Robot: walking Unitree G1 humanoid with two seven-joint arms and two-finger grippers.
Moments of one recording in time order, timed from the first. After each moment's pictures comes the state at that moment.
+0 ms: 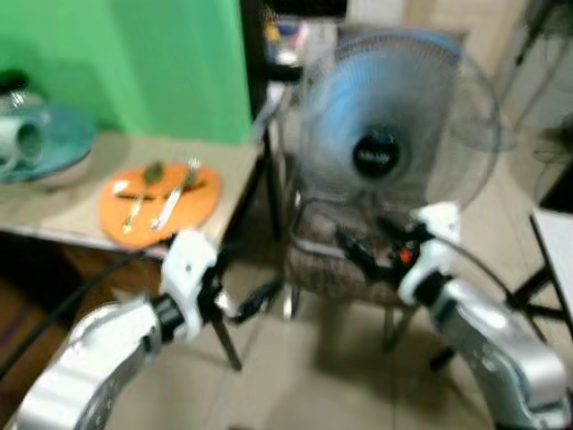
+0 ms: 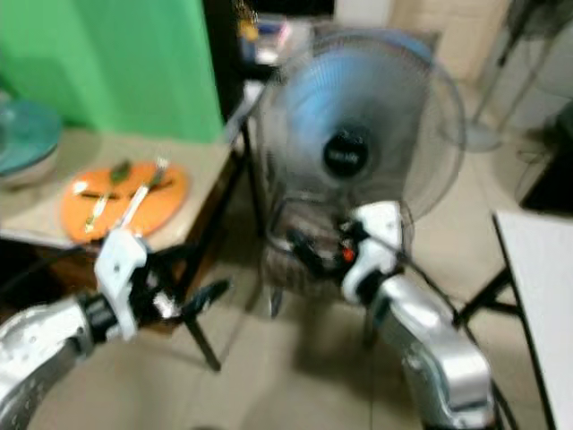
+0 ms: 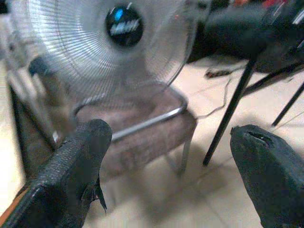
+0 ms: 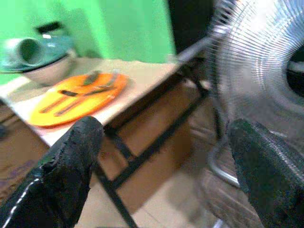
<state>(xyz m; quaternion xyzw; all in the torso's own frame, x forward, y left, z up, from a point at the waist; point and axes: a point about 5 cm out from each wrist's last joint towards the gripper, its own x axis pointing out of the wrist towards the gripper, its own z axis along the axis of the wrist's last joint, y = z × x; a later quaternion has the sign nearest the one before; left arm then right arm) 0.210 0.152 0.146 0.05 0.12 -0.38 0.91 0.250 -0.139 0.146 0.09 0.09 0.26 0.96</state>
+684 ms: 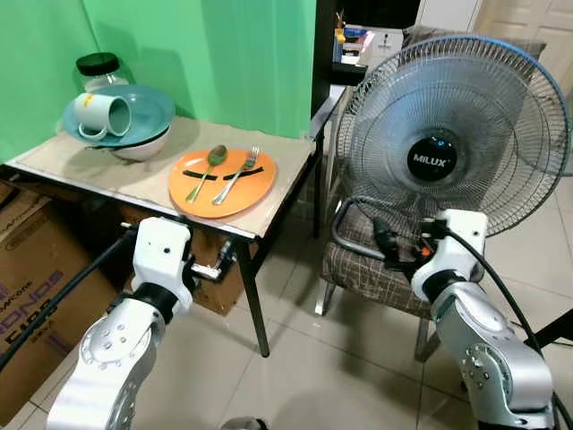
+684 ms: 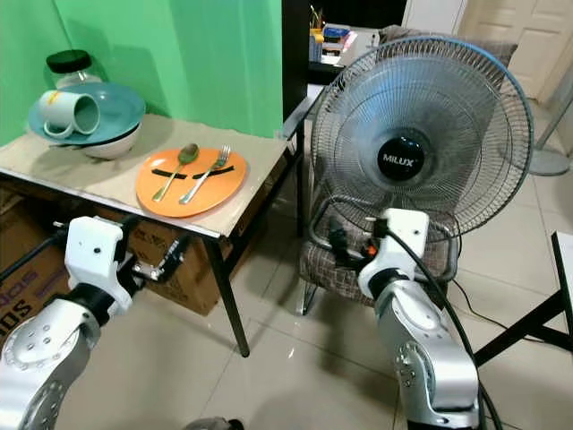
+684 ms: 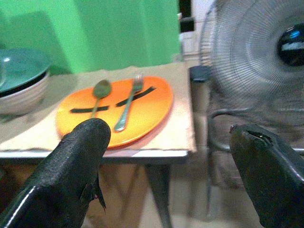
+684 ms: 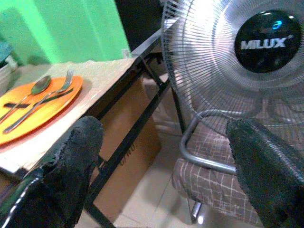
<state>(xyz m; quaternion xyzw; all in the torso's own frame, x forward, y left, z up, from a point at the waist) 0.225 0.166 0.148 0.07 0.05 -0.12 0.99 0.258 -0.164 0.129 0.11 0.10 0.04 0.99</state>
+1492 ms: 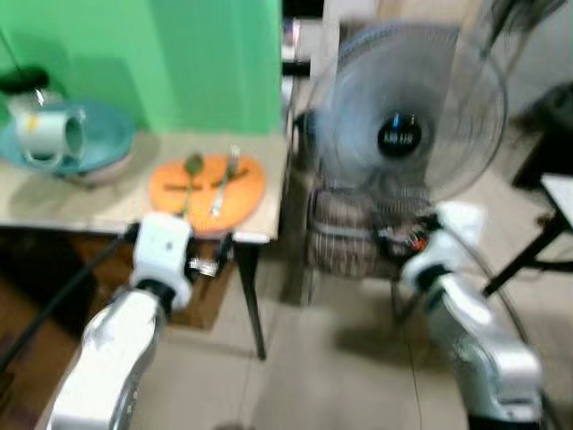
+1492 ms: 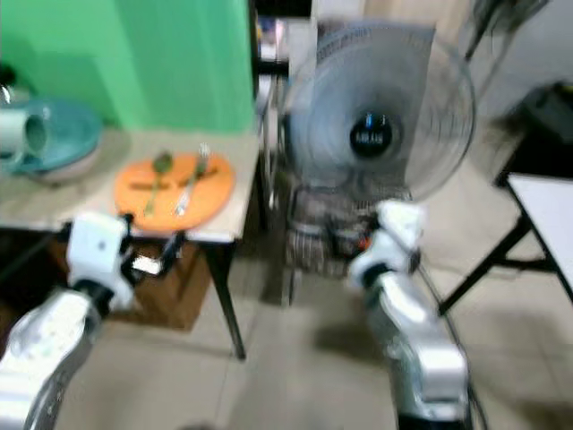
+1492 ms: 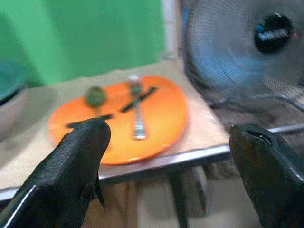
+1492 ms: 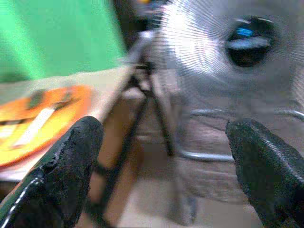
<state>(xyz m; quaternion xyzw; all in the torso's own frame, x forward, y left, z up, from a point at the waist) 0.231 0.171 0.146 0.09 0.05 -0.10 0.99 0.264 -0.145 0.135 0.11 0.09 0.08 0.99</state>
